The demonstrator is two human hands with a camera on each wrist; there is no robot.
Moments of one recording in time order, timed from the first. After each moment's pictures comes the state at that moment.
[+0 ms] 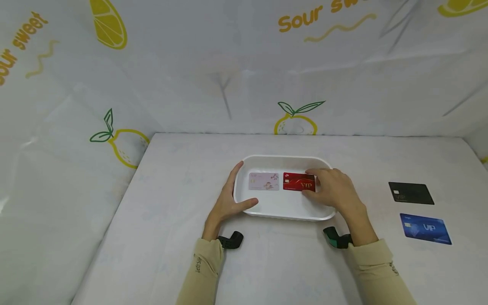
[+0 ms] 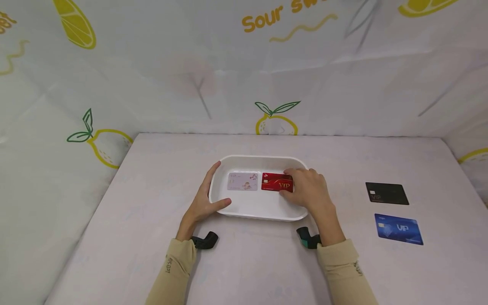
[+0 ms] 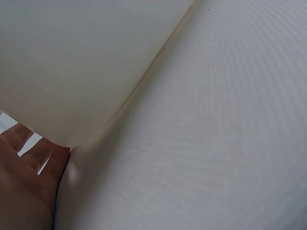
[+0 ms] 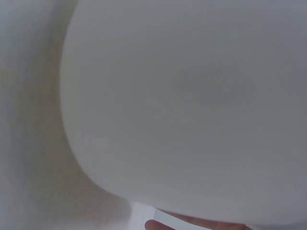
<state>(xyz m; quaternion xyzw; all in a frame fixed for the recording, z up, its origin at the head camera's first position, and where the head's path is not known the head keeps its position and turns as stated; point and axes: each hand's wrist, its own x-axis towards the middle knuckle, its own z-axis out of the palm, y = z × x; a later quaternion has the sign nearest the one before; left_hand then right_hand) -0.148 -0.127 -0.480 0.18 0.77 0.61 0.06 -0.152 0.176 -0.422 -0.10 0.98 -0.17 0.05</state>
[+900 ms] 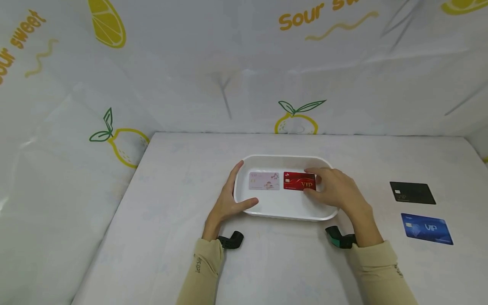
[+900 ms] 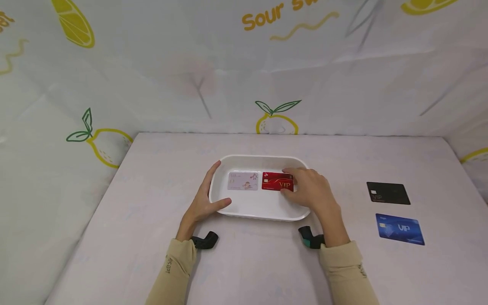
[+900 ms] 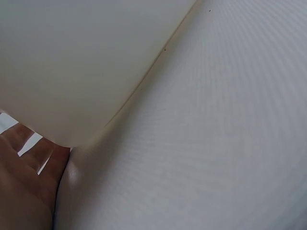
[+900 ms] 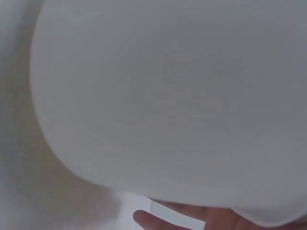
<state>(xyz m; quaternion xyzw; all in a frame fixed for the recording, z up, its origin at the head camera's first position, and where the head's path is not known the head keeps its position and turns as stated) -0.149 -0.128 -0.483 0.18 0.77 0.61 0.06 -0.151 0.182 -0.418 -0.09 0.97 -0.21 0.09</state>
